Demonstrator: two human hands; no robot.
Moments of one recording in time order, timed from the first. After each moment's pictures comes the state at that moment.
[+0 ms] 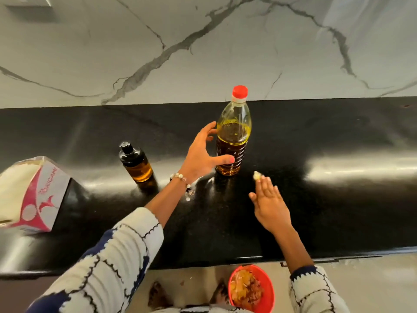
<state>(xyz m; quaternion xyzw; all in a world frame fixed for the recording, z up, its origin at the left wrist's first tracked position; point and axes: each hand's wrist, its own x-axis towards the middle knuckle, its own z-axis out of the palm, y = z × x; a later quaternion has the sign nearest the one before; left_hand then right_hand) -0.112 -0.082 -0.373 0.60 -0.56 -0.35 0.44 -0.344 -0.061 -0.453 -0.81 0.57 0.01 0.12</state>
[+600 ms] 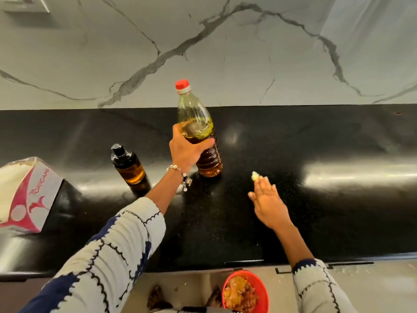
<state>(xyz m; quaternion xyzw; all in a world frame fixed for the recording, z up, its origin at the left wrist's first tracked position) -0.113 -0.105 -0.367 0.70 -0.38 -0.23 0.56 -0.364 -0.086 -0.453 -0.82 0.55 0.04 0.12</state>
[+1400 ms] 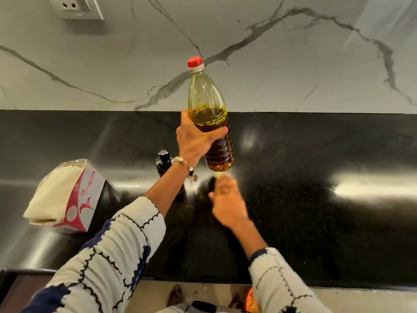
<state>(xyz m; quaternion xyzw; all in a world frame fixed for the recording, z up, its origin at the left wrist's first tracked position) -0.022 -0.093 -0.322 0.70 -0.39 -0.19 0.56 -0.158 -0.048 -0.447 -0.88 0.45 0.00 0.12</state>
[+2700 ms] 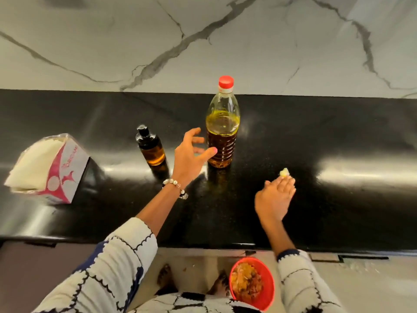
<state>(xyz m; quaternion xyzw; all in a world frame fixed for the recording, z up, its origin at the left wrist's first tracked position) -0.089 -0.024 -0.383 0.70 -0.47 -0.24 0.48 -0.305 -0.041 -0.458 -0.65 0.73 -0.13 0.13</state>
